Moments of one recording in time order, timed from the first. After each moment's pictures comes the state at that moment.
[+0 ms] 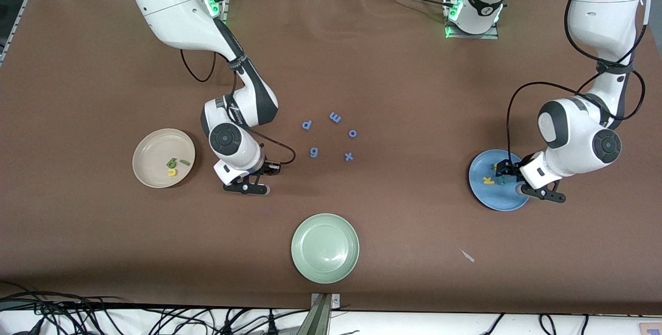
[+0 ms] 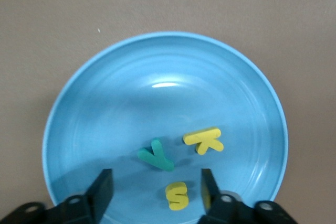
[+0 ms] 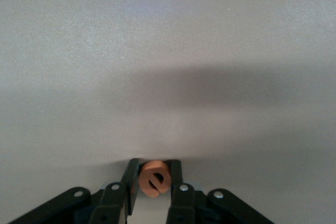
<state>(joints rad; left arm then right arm) -0.04 0.56 0.12 -1.88 -0.24 2.36 0.45 0.50 0.77 -0.05 -1.59 0.10 2.34 0.49</state>
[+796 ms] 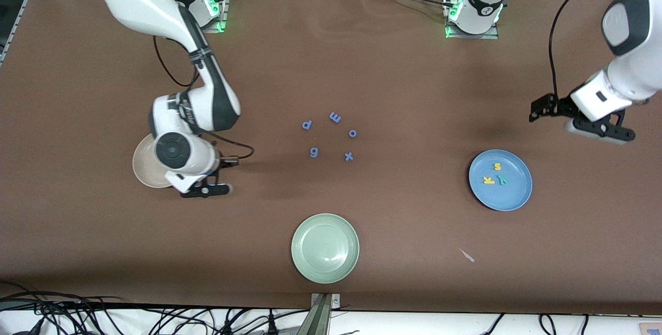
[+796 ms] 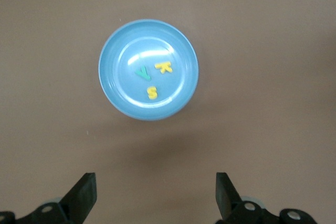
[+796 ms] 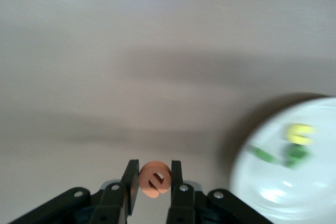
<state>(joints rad) -0.02 -0.04 0.05 -1.97 -0.05 1.86 0.23 0.48 0.63 -0.25 -1.56 0.10 1.94 0.06</state>
